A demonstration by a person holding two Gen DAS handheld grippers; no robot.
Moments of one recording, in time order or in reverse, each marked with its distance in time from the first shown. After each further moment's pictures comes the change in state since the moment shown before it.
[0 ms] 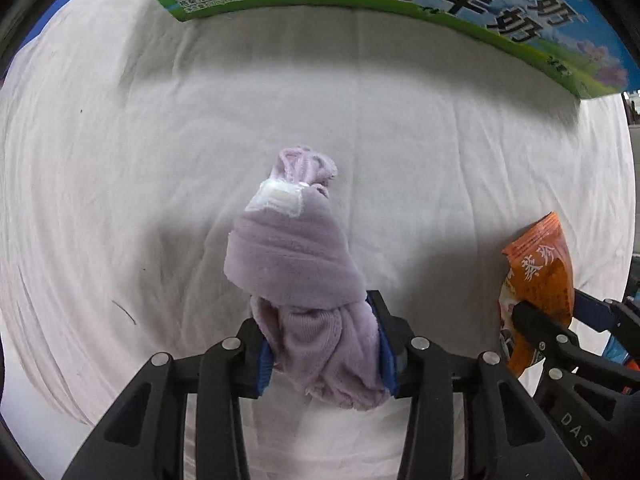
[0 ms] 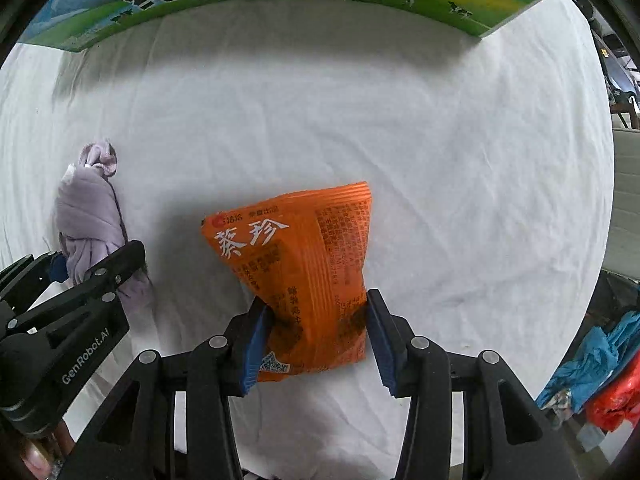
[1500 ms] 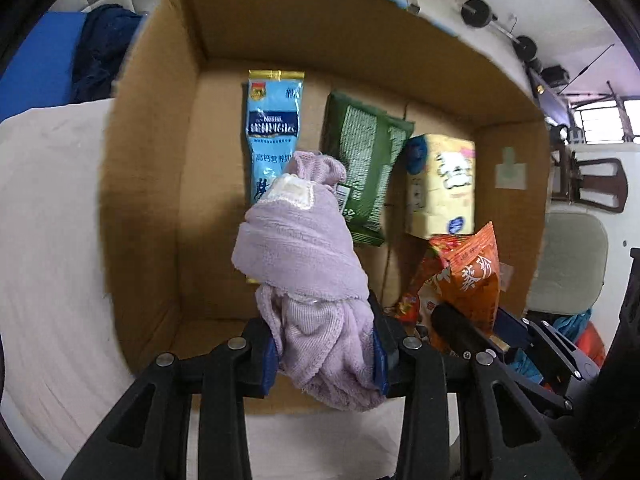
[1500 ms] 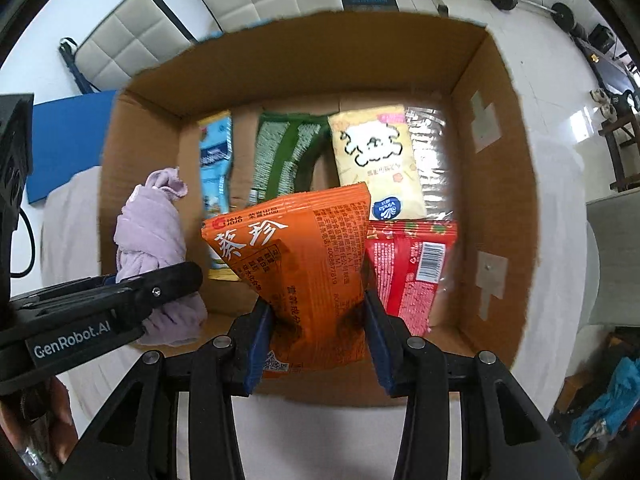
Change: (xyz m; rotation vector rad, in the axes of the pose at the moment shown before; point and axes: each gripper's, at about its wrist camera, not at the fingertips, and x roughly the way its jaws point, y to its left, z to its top) left arm -0.148 0.075 0.182 -0.005 -0.003 -0.280; right arm -0.152 -0.028 0.216 0.112 -0.255 0.154
